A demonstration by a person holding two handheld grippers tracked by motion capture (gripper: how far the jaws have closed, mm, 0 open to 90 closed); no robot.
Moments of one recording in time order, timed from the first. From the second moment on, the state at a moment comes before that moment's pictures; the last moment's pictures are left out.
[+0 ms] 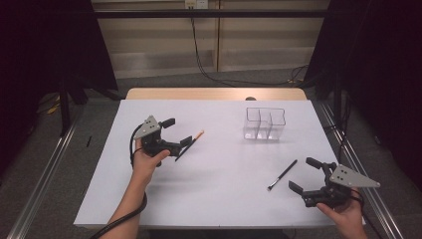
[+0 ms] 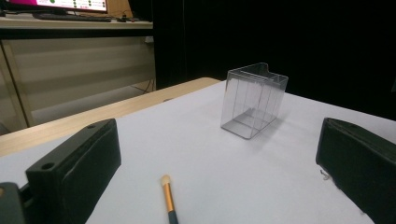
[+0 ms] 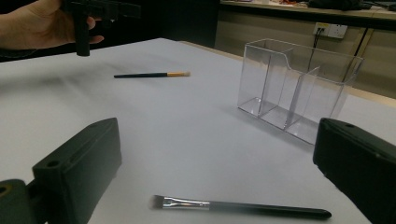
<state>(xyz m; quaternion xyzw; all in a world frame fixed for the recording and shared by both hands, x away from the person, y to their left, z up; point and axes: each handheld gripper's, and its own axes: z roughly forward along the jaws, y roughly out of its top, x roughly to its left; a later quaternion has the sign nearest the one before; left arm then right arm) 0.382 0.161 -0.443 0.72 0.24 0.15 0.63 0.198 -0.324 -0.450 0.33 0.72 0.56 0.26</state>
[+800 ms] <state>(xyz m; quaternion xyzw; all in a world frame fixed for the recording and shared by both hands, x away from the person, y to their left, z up) 0.402 0.142 -0.441 0.77 0.27 0.12 0.56 0.197 -0.326 -0.450 0.33 0.72 0.56 0.26</state>
